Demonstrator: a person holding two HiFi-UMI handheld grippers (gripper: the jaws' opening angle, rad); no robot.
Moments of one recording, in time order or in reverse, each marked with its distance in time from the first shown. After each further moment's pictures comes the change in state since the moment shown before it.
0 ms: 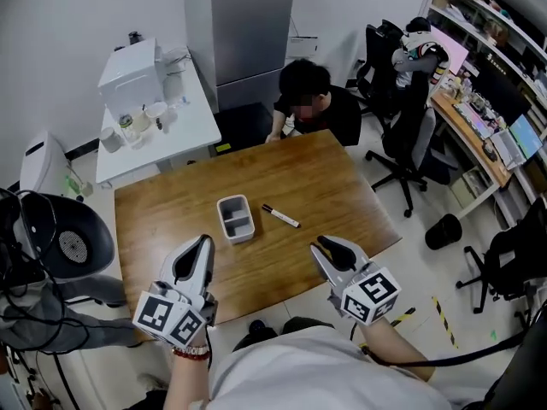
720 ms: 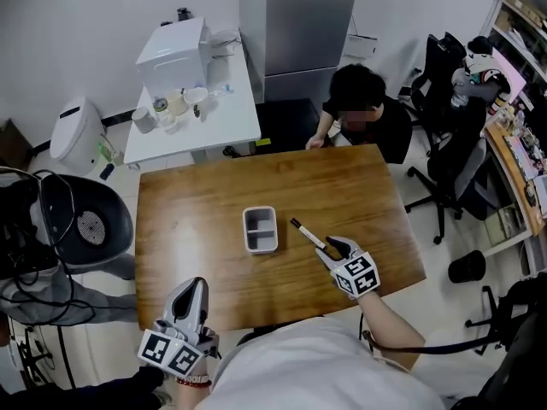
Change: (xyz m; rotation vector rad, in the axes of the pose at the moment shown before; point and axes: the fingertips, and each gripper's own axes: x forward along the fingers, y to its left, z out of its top) left arm -0.053 0.043 -0.053 -0.143 0.023 0.317; right arm 0.139 -0.107 -0.168 -0.131 0.412 0.168
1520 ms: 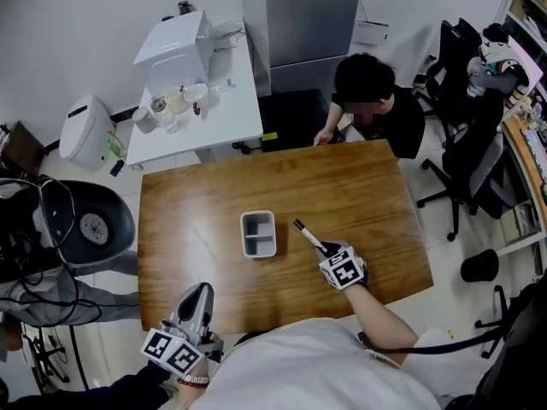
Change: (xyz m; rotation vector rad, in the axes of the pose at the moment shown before) left arm 0.031 -0.003 -0.032 -0.102 0.109 0.031; right arm 0.061 -0.027 -0.058 0.006 0.279 -0.012
